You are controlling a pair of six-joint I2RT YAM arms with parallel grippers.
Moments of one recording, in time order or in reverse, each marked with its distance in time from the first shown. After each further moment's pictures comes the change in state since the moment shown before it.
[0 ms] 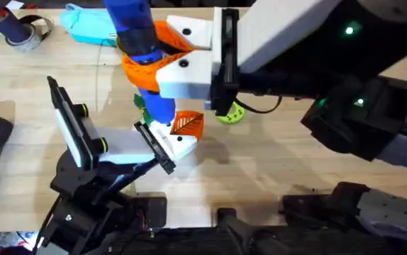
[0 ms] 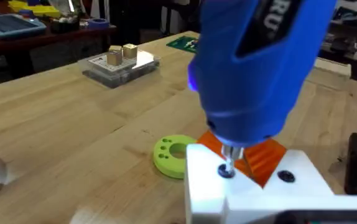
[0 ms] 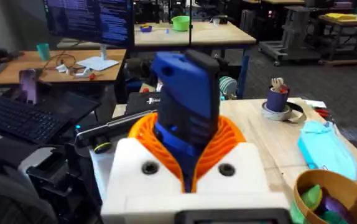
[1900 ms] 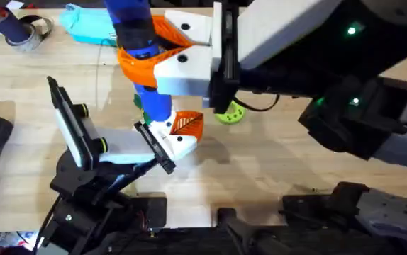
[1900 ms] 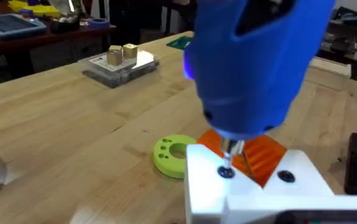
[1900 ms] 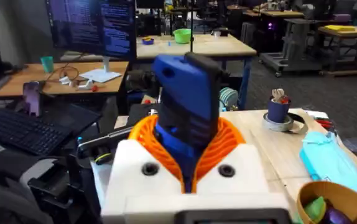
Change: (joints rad) left arm 0.000 0.000 0.000 0.000 0.000 -0.001; right arm 0.000 0.013 0.000 0.057 0.000 0.033
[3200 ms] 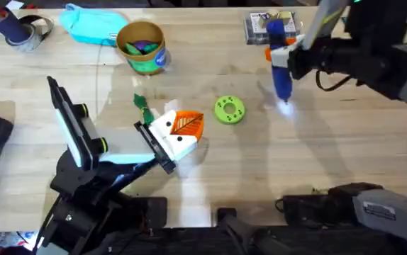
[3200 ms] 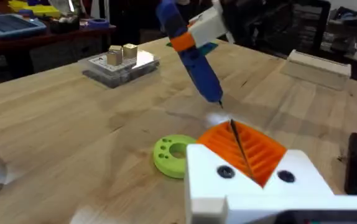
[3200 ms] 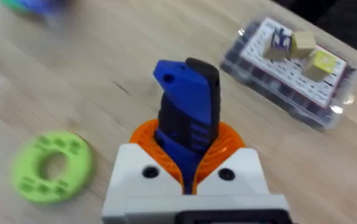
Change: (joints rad) left arm 0.000 0.000 0.000 0.000 0.000 0.000; right arm -0.708 0.086 0.000 -0.768 0.313 -0.457
